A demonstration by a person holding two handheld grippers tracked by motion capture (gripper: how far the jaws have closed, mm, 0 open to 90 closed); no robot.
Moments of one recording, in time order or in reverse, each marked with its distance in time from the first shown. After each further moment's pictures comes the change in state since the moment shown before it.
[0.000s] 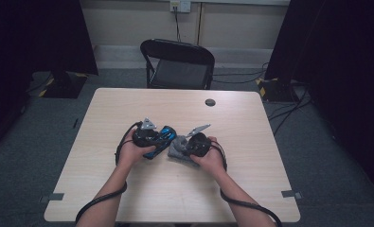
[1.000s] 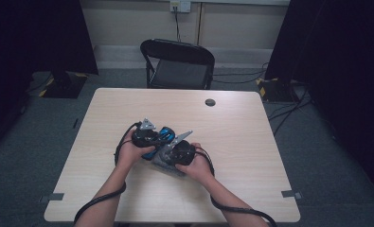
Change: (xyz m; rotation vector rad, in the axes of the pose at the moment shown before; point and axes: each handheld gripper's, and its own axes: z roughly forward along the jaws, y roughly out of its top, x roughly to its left) left arm 0.001 -0.002 -0.001 -0.002 -0.007 -0.004; right arm 0.050 0.015 0.016 0.019 0.128 -0.110
